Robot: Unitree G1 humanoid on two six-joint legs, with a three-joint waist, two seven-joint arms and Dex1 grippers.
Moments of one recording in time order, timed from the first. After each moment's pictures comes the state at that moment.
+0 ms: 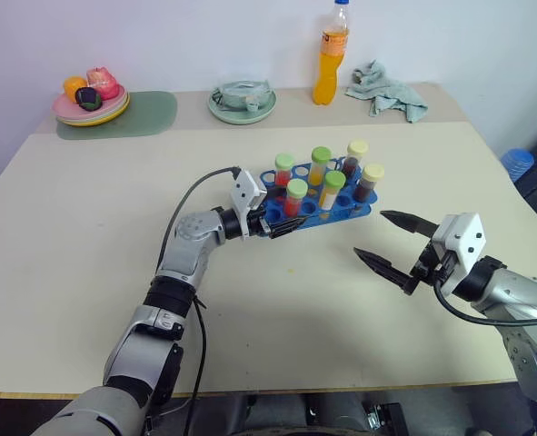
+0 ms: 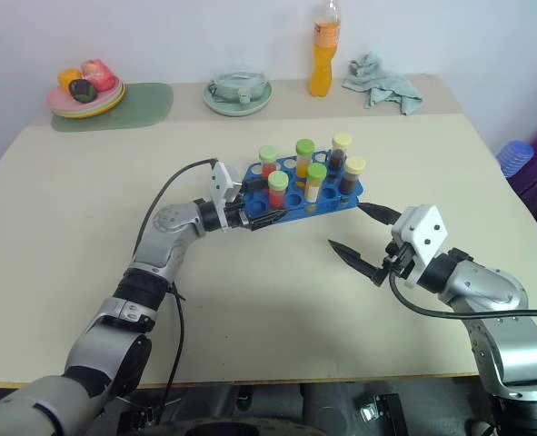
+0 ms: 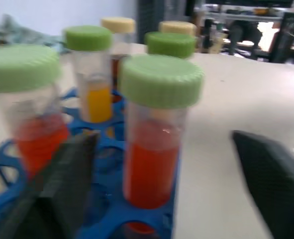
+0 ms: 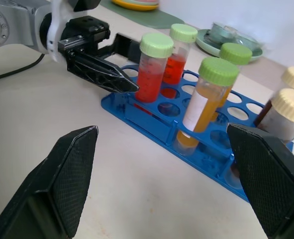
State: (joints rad) left arm -0.66 0.18 -0.12 0.46 -0.22 0.01 -0.91; right arm 0.06 -0.69 -0.24 -0.46 0.48 0.28 0.80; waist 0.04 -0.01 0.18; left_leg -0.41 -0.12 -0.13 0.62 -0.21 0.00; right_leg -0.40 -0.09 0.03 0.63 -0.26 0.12
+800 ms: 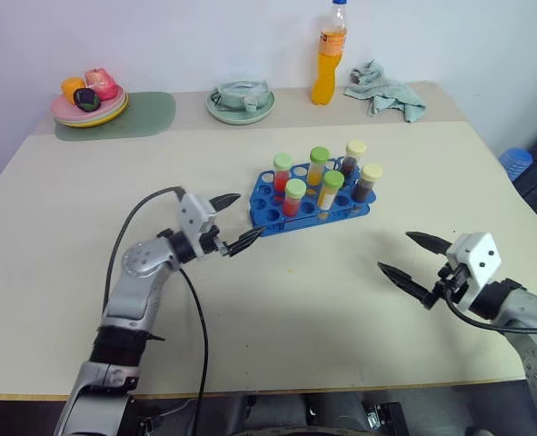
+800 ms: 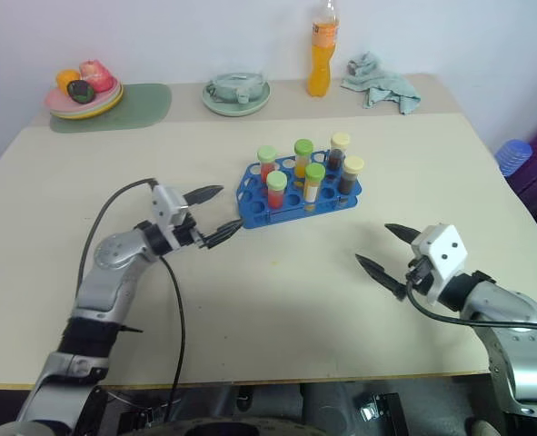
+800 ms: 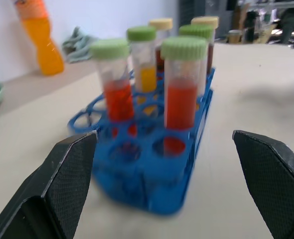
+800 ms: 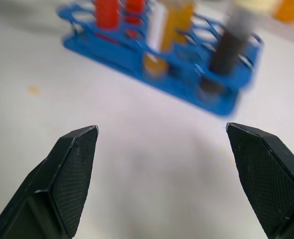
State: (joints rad) left arm -0.29 0.38 -0.01 0.03 -0.29 0.03 -0.84; right arm 0.20 -0.69 -0.35 -0.33 0.41 0.23 0.81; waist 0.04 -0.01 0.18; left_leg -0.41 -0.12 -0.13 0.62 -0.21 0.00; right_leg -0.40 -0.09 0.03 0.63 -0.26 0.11
